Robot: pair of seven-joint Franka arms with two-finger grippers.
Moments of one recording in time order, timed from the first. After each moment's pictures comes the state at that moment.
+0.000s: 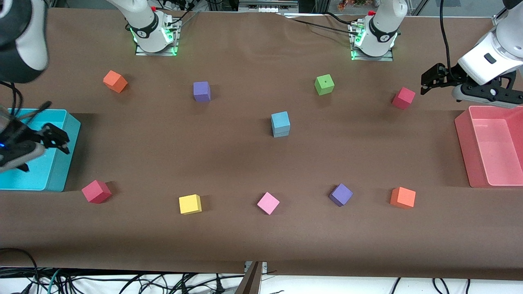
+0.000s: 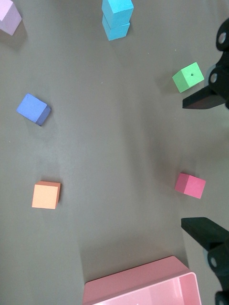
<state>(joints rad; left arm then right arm) 0.01 -0.04 -0.10 -1.67 -0.02 1.56 0.08 0.20 0.32 -0.25 -1.29 0.01 1.73 -0.49</state>
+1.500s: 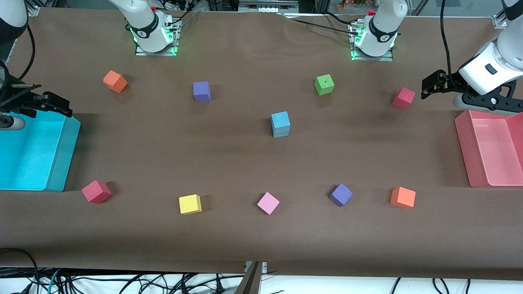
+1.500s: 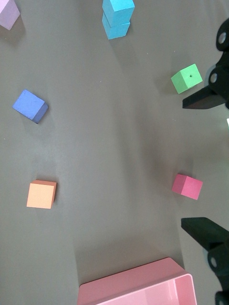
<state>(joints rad) 0.01 0.00 -0.10 -1.63 -0.02 1.53 0.07 0.07 0.12 -0.10 -1.52 -0.01 1.59 -0.07</state>
